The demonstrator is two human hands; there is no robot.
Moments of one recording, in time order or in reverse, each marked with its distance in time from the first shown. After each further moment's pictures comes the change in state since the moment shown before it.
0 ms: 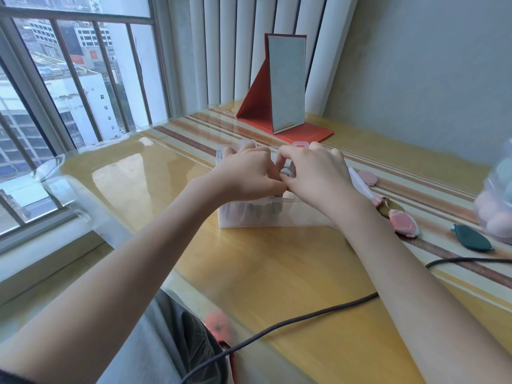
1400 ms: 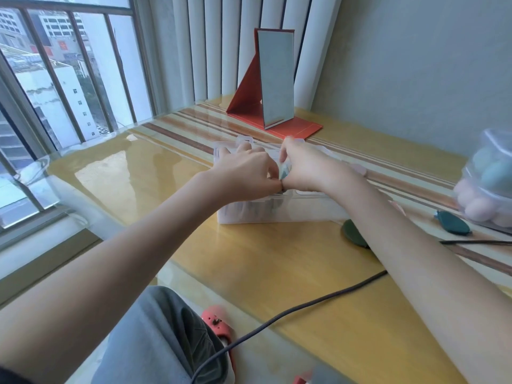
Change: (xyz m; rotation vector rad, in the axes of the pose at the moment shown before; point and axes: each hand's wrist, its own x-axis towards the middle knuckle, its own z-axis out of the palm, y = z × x) left_hand -0.003 -0.002 0.002 0.102 -0.061 0.000; right_hand 0.011 -0.018 -0.019 0.091 -0.432 0.232
